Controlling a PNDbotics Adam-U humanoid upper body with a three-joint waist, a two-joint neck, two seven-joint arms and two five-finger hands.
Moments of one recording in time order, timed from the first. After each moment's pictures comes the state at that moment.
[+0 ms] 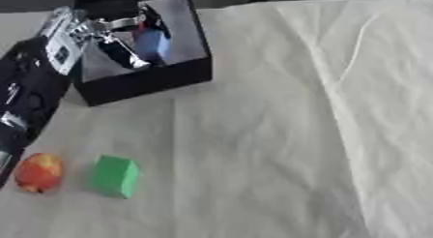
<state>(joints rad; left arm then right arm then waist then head) -1.24 0.28 -0.02 -0.70 -1.11 -0.66 -0.45 -0.49 -0.68 -0.18 -1.98 -0.71 -0.10 0.11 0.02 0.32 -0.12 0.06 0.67</state>
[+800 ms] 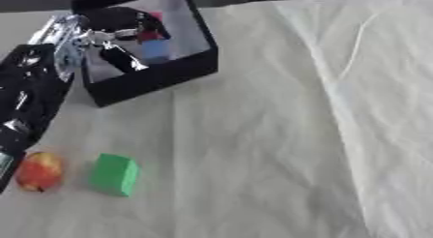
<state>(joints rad) -1.23 0.28 -0.01 -0.69 -1.28 -0.66 -0.31 -0.45 -0.68 -0.19 -1.98 -0.72 -0.10 0.11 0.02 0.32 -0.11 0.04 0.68</state>
